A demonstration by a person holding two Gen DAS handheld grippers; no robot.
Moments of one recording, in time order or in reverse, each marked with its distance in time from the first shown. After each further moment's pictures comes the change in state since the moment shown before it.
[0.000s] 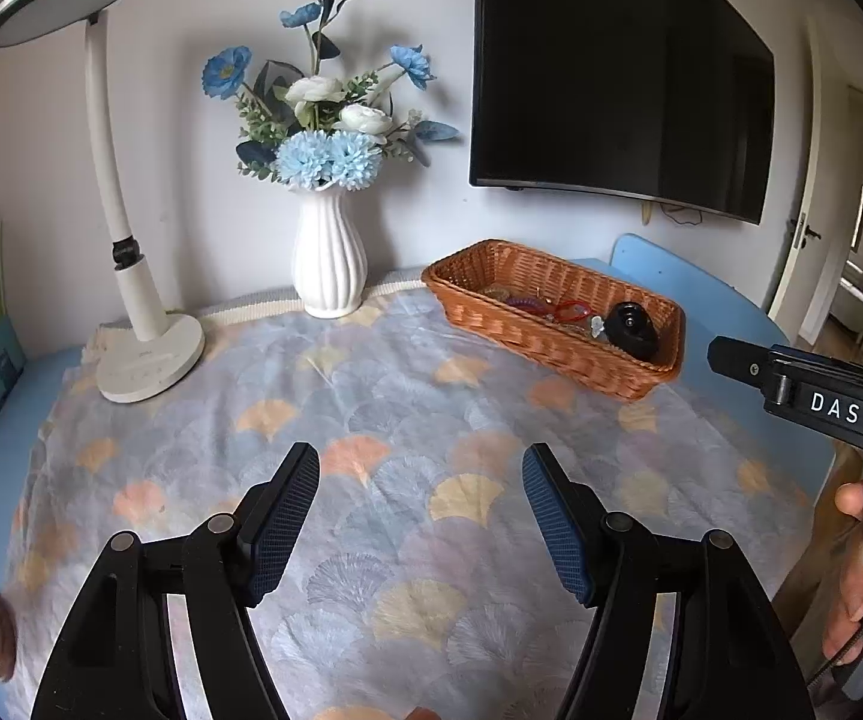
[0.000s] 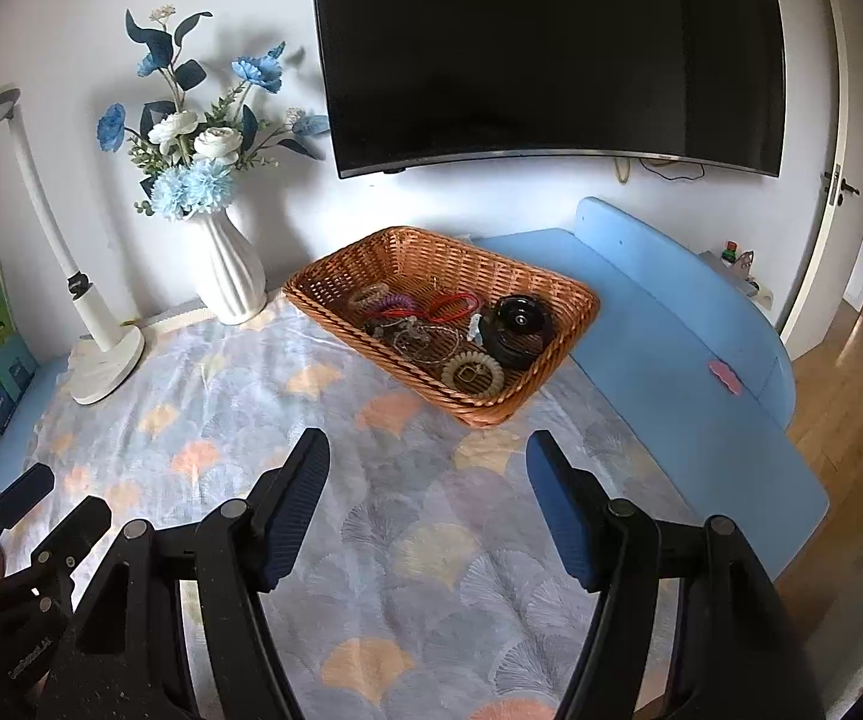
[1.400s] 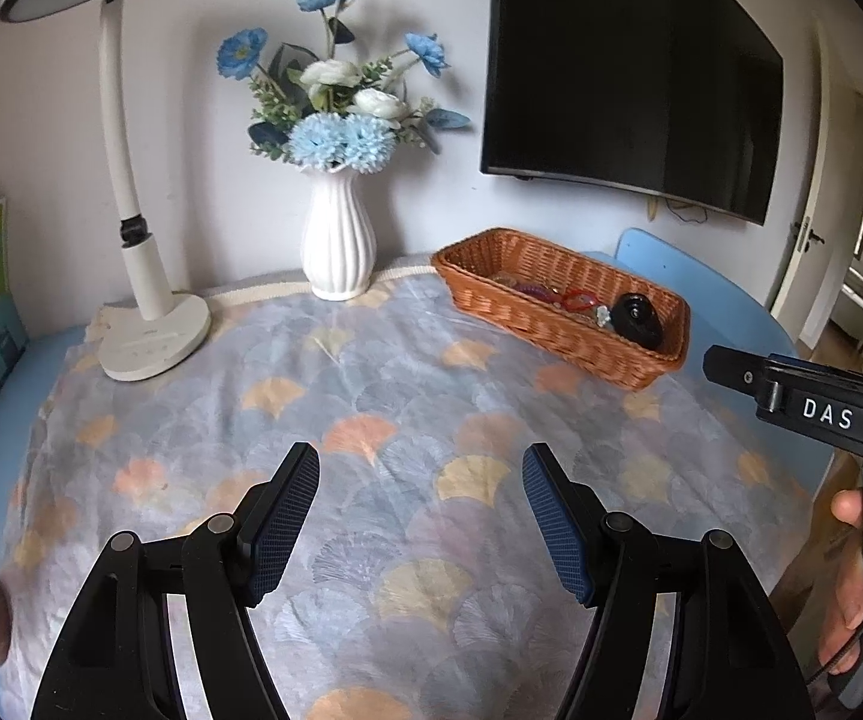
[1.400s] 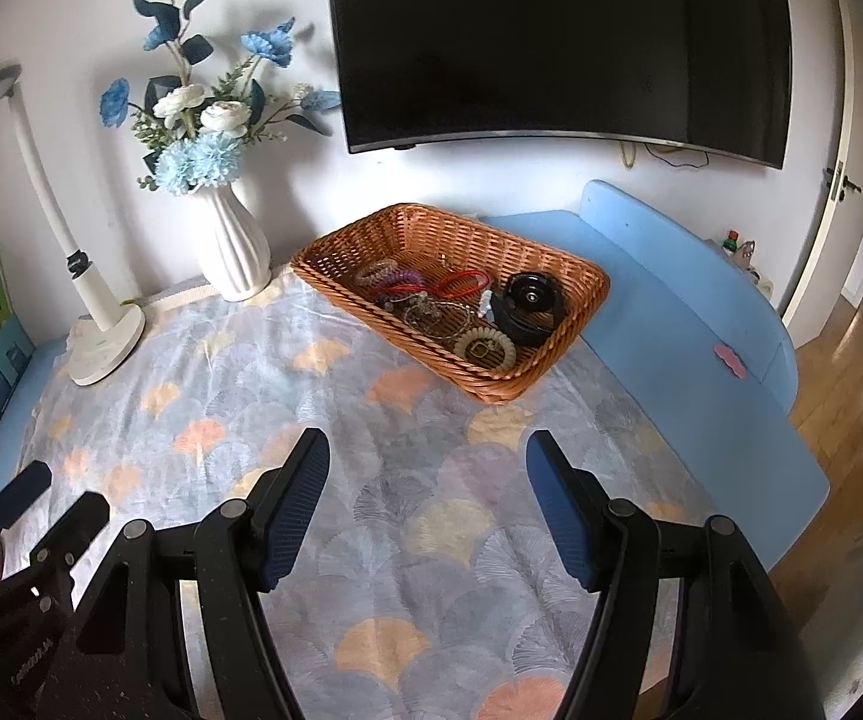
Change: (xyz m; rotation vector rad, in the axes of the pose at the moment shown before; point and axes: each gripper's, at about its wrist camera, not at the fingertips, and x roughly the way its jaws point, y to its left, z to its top) left arm -0.003 0.009 -0.007 -0.031 0.012 0.008; right arm 0.002 0.016 -0.006 -0.021 0.044 -0.004
